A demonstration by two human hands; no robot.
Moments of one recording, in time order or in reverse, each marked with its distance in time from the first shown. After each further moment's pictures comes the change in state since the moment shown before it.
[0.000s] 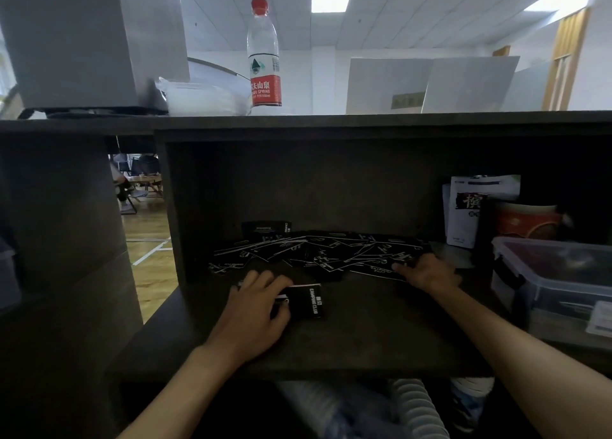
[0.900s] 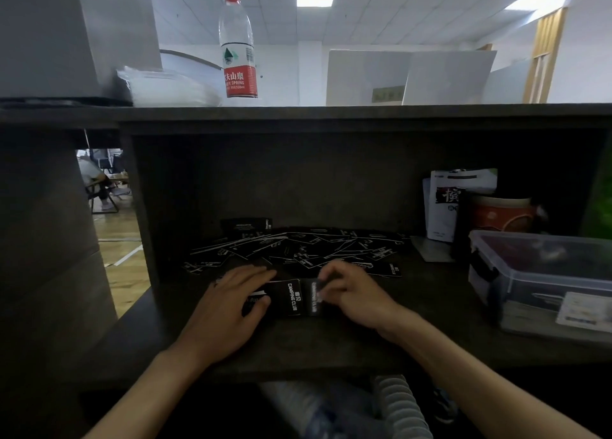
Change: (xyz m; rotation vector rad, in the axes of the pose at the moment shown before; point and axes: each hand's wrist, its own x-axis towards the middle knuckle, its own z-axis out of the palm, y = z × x) left_hand 0.002 0.000 0.004 -0.102 0.042 0.013; right_hand -0.107 -0.031 0.018 0.693 -0.433 -0.603
